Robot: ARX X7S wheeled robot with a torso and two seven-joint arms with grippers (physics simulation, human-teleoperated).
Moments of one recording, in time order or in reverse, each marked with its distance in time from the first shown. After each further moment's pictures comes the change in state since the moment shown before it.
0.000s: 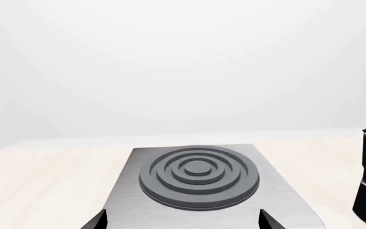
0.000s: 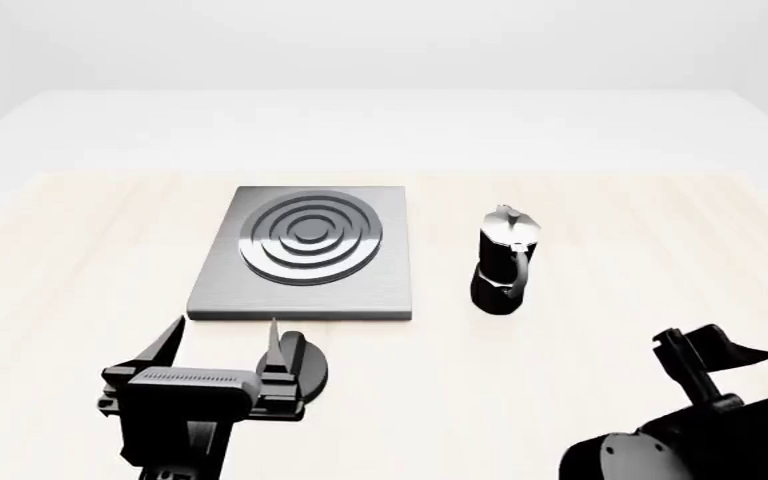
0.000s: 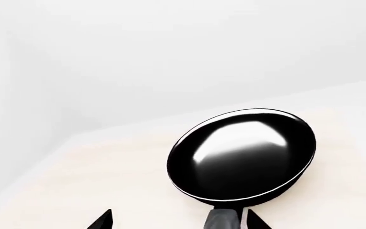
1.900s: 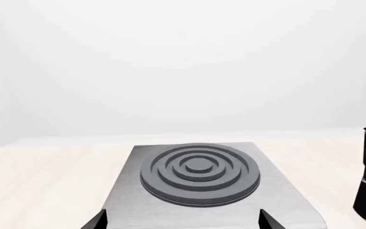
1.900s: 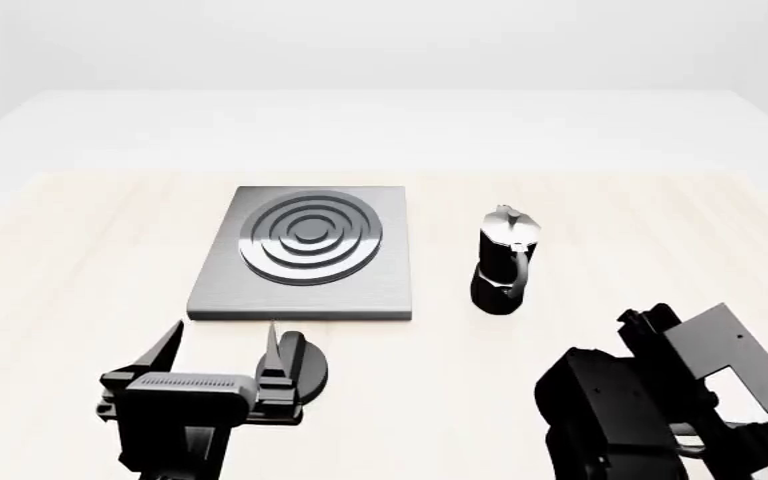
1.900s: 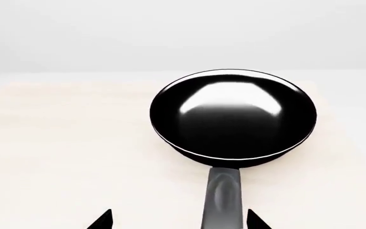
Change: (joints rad) left arm 0.009 -0.028 0.021 -0.017 -0.026 0.036 -0.029; right arm 0.302 -0.004 0.020 0.463 0.099 0.103 0.124
